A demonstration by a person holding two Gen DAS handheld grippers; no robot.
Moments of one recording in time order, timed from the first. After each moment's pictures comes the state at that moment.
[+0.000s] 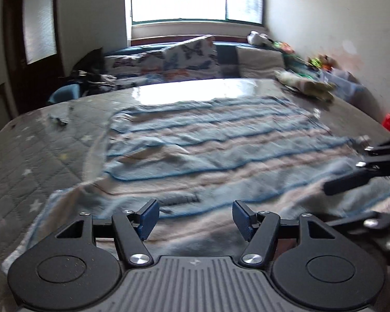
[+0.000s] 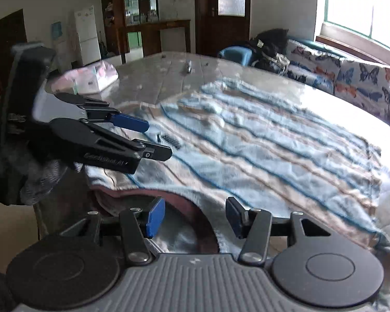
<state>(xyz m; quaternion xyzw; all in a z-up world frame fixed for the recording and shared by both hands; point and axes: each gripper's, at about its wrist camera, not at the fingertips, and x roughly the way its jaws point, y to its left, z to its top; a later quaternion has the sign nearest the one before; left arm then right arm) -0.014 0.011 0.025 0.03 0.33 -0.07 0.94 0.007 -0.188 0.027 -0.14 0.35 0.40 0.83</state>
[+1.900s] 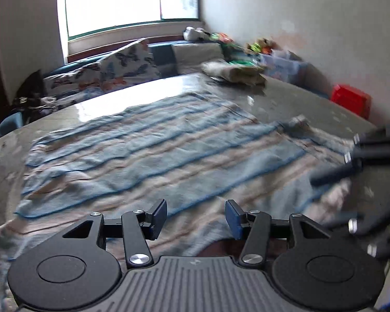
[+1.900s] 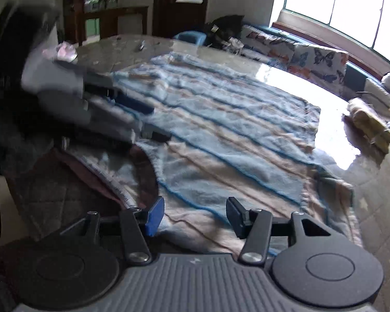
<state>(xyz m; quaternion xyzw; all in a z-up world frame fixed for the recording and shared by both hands) -0.004 -0.070 0.019 0.09 0.32 -0.19 0.92 -0.029 -0.263 0.023 -0.17 0.35 0.29 0.87</state>
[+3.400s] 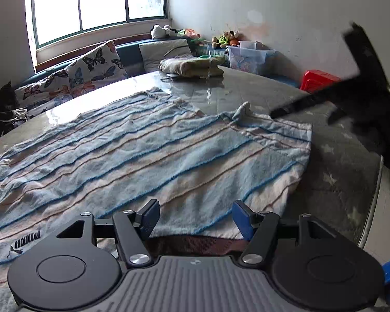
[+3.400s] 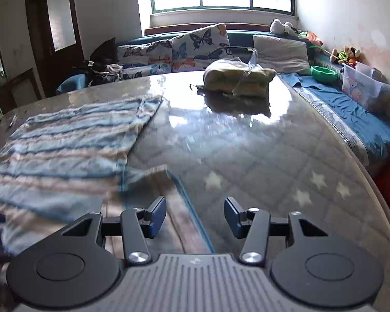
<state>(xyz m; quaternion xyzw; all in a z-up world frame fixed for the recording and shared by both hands) -0.023 -0.119 0.019 0.11 0.32 -0.25 0.91 0.050 -0.425 0.013 0.01 0.36 0.08 0.93</state>
